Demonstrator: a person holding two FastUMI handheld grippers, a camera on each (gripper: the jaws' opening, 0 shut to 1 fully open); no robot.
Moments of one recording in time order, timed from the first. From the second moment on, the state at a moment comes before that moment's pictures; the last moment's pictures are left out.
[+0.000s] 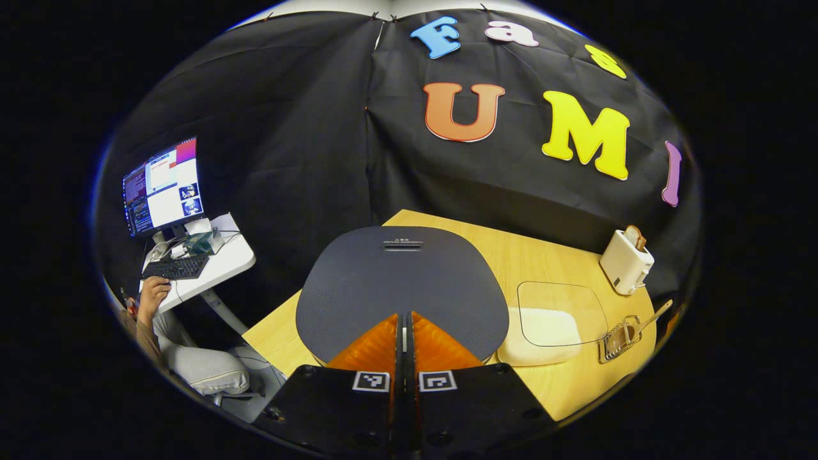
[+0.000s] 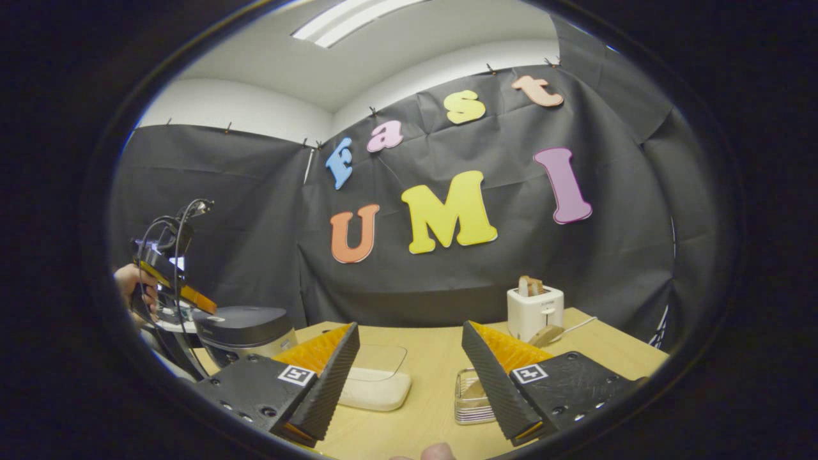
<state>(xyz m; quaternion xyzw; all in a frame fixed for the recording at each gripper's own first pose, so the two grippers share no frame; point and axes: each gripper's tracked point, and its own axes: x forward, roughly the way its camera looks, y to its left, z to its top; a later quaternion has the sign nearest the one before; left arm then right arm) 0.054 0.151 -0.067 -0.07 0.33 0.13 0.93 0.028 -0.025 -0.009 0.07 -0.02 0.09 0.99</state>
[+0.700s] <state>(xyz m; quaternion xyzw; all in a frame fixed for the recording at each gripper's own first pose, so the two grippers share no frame) 0.056 0.150 -0.071 -0.06 0.31 0.13 0.94 0.035 -0.014 -0.017 0.07 -0.01 0.10 0.99</state>
